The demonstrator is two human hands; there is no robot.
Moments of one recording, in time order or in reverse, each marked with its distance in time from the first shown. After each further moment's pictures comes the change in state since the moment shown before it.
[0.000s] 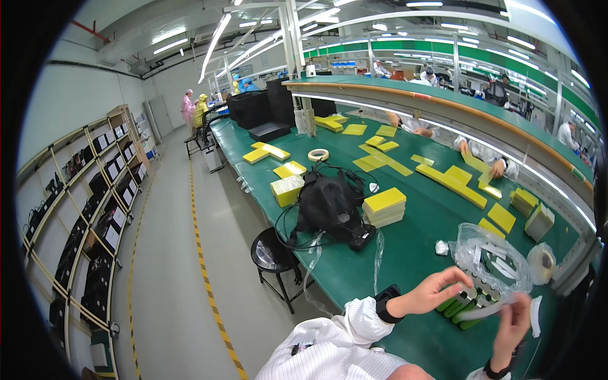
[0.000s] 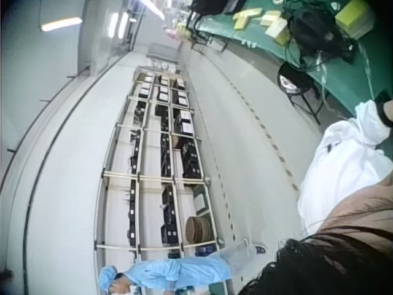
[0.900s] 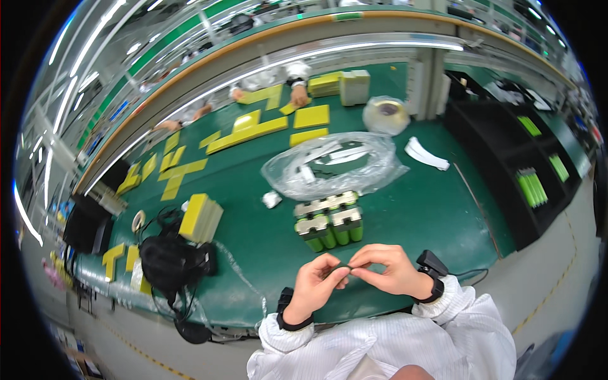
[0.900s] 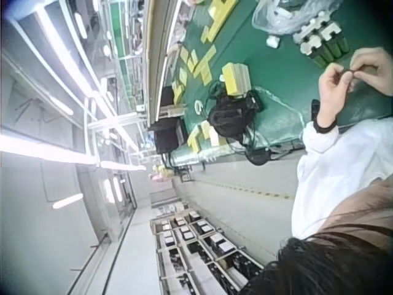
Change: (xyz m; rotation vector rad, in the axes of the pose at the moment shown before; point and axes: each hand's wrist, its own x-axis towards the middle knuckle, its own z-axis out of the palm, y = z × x) left_hand -0.025 -0.012 0.057 -0.094 0.027 -0.640; right_hand -0.055 -0.022 0.019 -0.032 -0.118 0.141
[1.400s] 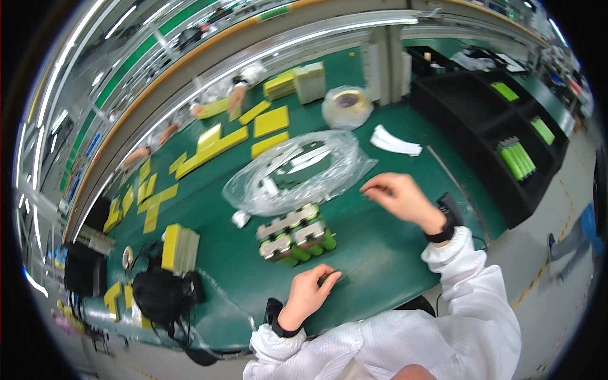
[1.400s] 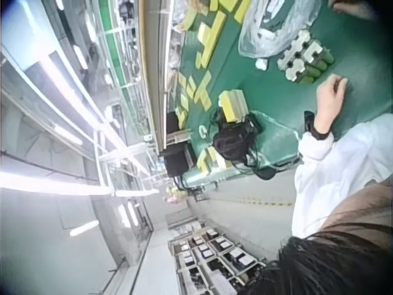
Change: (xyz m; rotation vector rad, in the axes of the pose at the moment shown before) left_hand 0.043 -0.037 0.014 0.806 -0.131 0.035; right_hand 0.036 0.070 -0.130 -0.303 0.178 0.196
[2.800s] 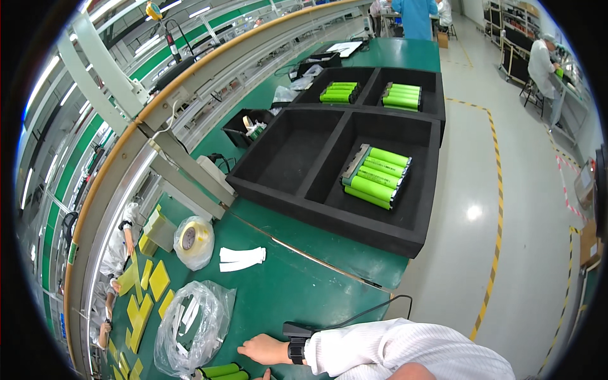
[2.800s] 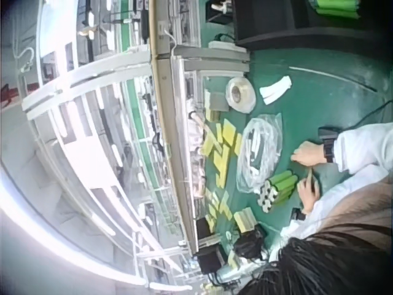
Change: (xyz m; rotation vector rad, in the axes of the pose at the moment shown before) left_hand 0.033 -0.014 0.082 0.618 0.062 0.282; right_hand -0.035 0.100 0.089 -0.194 -0.062 -0.135
